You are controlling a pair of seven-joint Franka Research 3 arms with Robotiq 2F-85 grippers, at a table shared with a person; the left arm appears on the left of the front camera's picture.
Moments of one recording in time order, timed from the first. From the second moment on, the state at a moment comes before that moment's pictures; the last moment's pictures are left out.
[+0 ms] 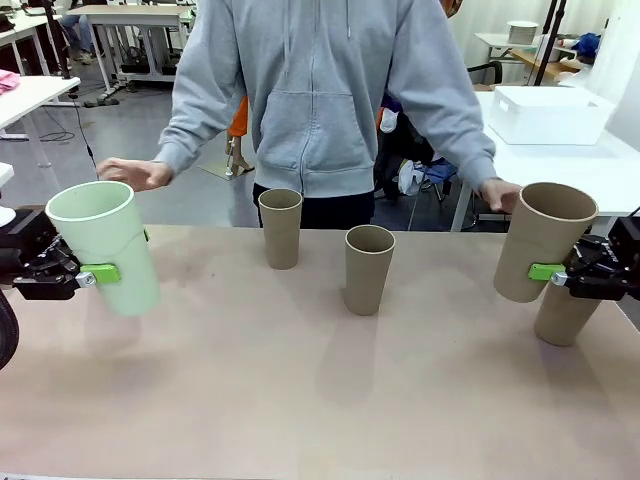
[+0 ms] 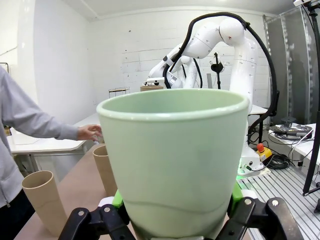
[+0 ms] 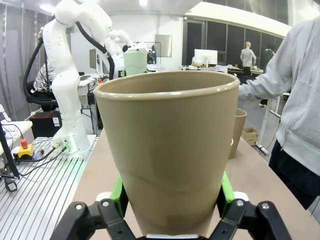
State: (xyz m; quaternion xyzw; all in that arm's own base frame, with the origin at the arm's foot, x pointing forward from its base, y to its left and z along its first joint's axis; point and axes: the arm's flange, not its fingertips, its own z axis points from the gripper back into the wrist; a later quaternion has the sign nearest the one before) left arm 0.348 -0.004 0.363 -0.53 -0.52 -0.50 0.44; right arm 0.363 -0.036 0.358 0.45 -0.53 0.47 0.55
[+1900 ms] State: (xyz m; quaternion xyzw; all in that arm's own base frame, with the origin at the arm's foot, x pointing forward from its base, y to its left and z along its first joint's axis) left arm 0.348 -0.004 0.363 -0.53 -0.52 -0.50 0.44; right arm 0.363 -0.036 0.358 0.45 -0.53 0.47 0.55
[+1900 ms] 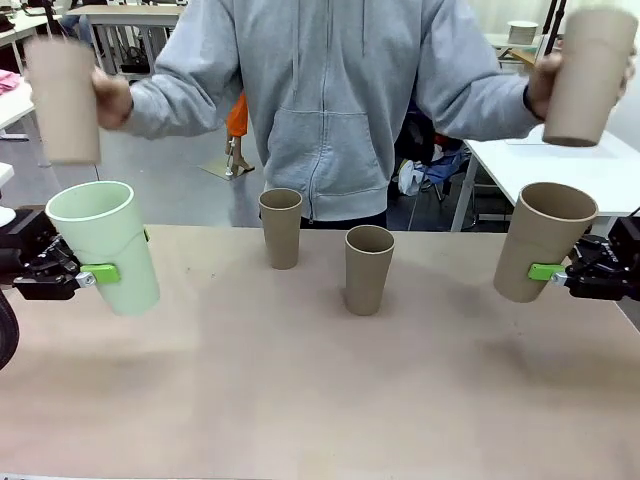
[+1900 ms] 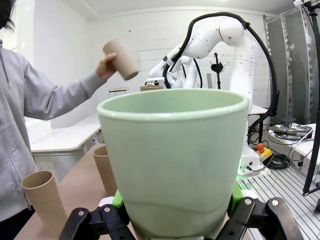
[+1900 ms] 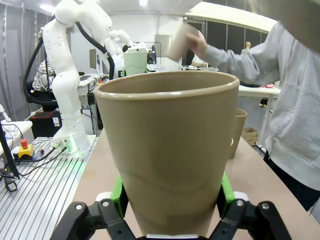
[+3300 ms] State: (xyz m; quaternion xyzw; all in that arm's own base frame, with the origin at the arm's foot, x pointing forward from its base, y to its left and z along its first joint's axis) left arm 0.348 -0.004 0.362 -0.53 -0.52 -0.50 0.44; right arm 0.363 -0.036 0.358 0.45 -0.53 0.47 0.55
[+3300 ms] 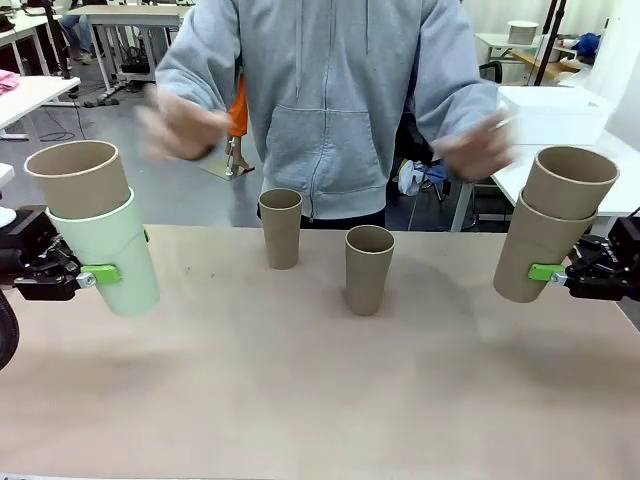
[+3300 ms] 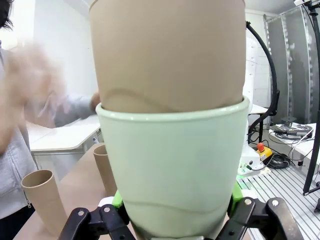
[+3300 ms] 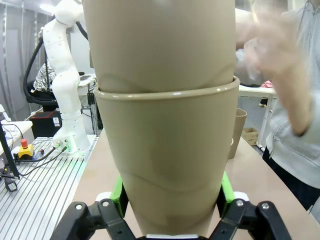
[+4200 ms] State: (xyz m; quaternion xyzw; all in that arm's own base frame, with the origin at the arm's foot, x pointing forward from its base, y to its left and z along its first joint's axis) left arm 0.348 -0.004 0.362 -0.53 -0.52 -0.50 0.44; right arm 0.363 -0.036 0.358 0.45 -0.53 0.47 0.55
